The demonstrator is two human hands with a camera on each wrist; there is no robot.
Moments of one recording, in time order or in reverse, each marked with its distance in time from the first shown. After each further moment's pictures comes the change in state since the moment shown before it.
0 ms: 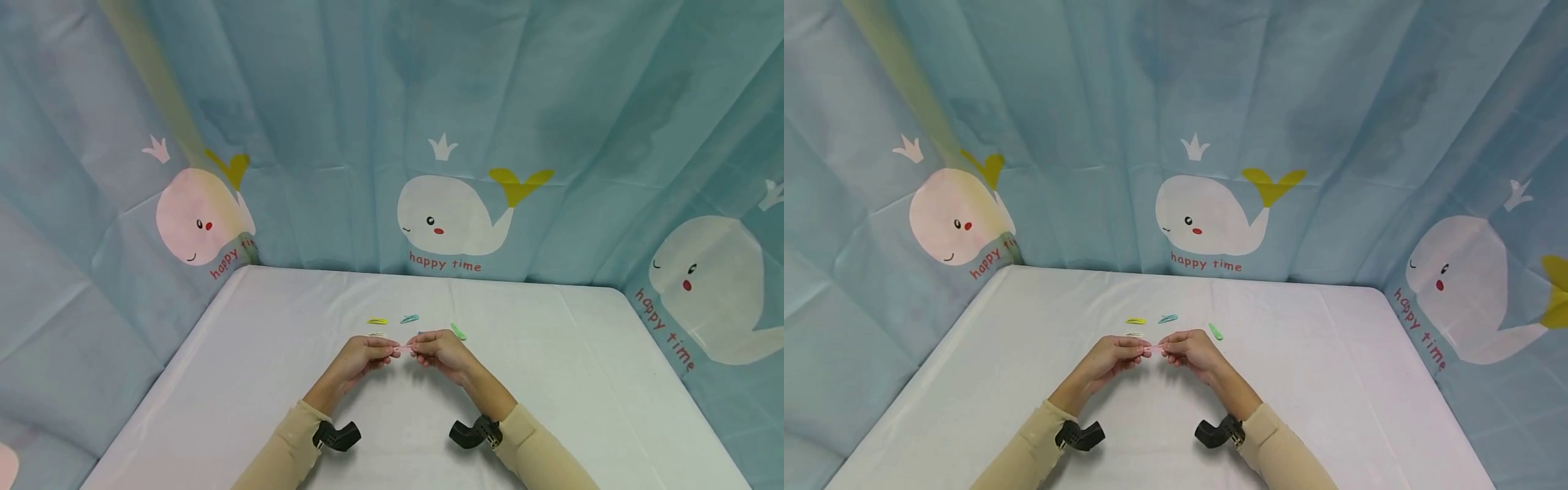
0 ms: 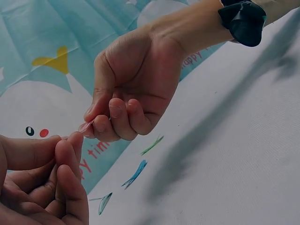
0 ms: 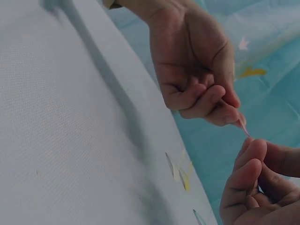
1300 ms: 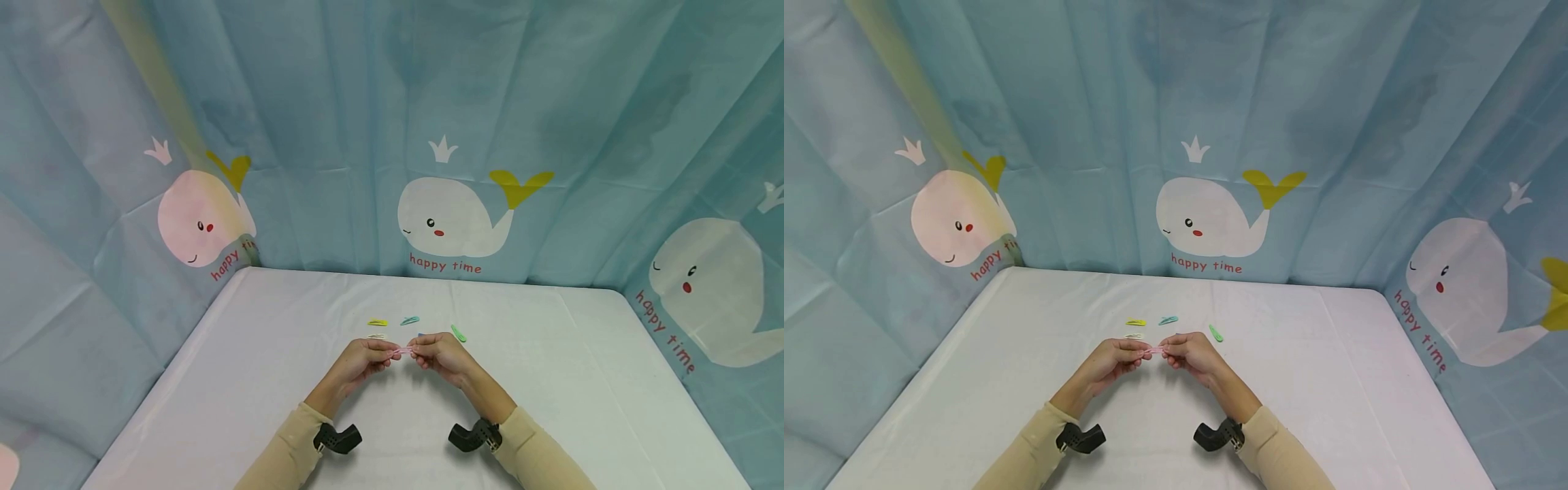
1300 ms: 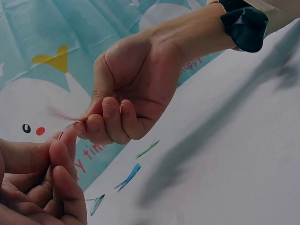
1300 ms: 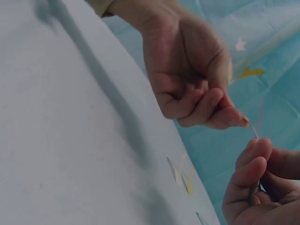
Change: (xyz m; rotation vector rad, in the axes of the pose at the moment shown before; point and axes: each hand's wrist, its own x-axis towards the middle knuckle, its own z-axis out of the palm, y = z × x) left_hand -0.001 -0.003 0.000 -0.069 -0.024 0.002; right_hand 0.000 0.002 0.002 0.025 0.004 0.006
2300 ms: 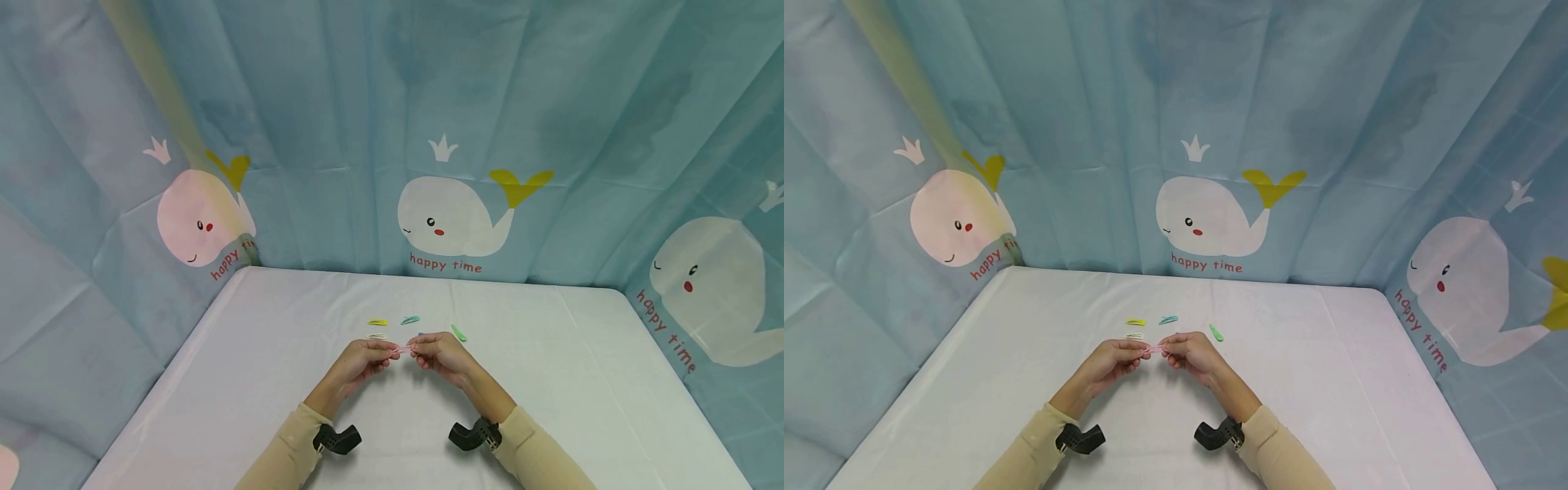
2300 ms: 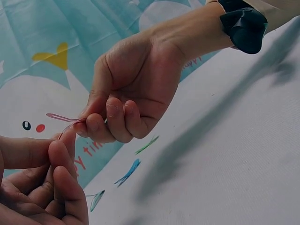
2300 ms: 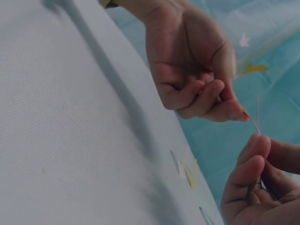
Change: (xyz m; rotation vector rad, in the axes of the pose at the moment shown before) left_hand 0.002 -0.003 -0.001 -0.026 0.024 -0.027; right_hand 0.001 0.001 -0.002 0.037 -0.005 0.008
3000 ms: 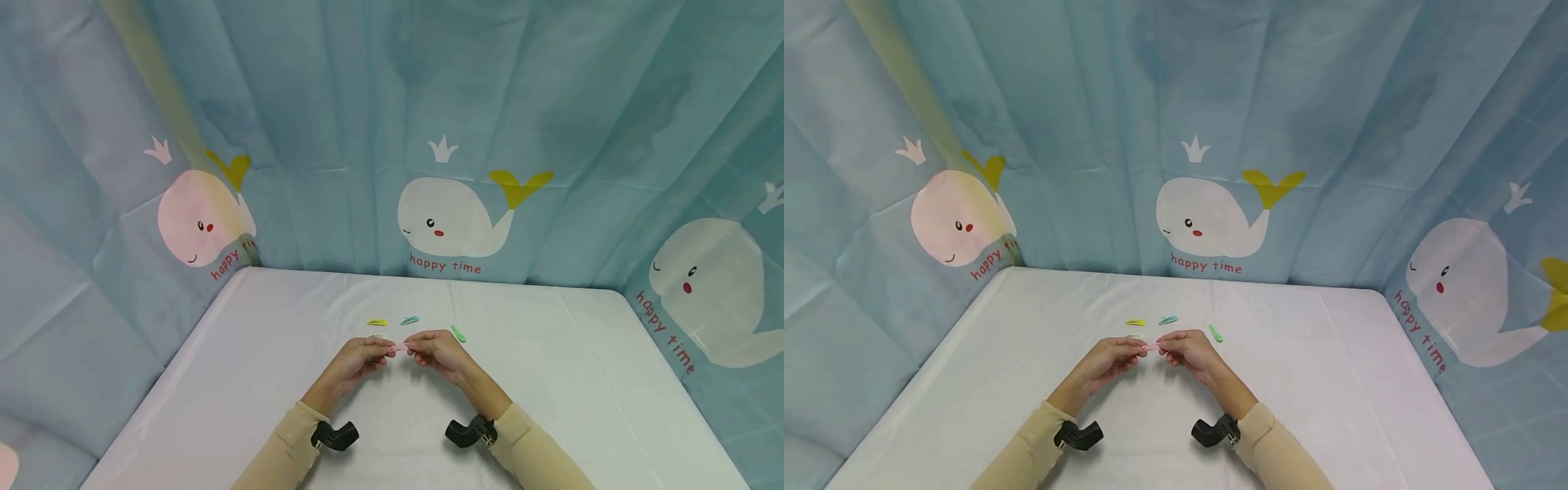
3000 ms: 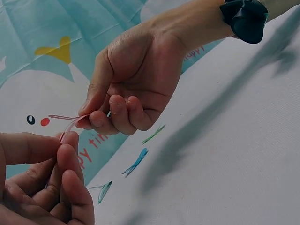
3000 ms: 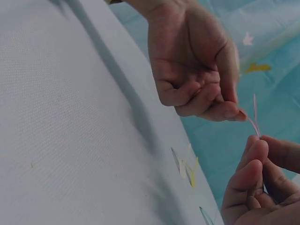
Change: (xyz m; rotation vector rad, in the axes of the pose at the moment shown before) left_hand 0.002 0.000 -0.007 0.004 0.010 -0.002; right_hand 0.004 -0.002 0.003 -0.048 0.039 -0.021
